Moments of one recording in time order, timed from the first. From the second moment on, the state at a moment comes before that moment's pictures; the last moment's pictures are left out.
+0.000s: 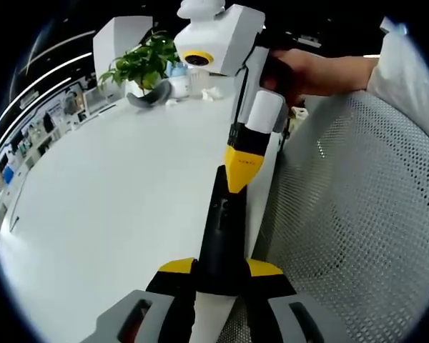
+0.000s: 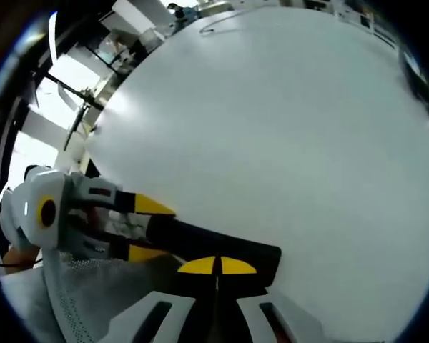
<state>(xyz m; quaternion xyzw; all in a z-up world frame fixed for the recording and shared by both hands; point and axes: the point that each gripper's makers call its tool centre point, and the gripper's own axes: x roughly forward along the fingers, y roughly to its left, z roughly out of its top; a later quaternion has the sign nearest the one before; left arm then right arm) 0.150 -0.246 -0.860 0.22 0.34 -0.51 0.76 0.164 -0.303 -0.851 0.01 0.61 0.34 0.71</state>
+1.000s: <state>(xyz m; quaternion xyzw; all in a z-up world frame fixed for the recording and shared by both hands) 0.149 -0.247 -0.859 0.22 0.33 -0.51 0.76 0.161 -0.311 -0.854 0.00 0.63 0.32 0.71</state>
